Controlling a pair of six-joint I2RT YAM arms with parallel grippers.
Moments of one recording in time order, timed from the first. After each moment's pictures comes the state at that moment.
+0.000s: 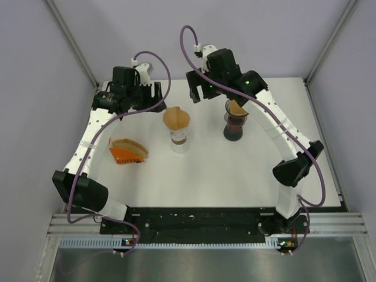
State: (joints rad) left arm -0.24 1.52 1.63 -0.82 0.27 -0.15; right arm 0.71 1.90 2.28 -0.95 0.08 0.14
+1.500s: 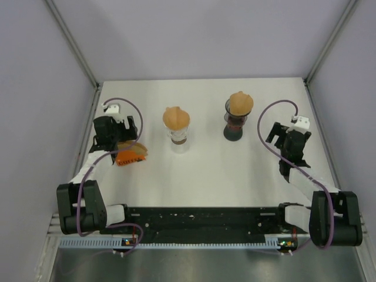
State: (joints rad) left arm 0.13 1.28 0.70 0.11 0.17 -0.03; right arm -0.02 1.15 0.40 0.43 0.24 0.19
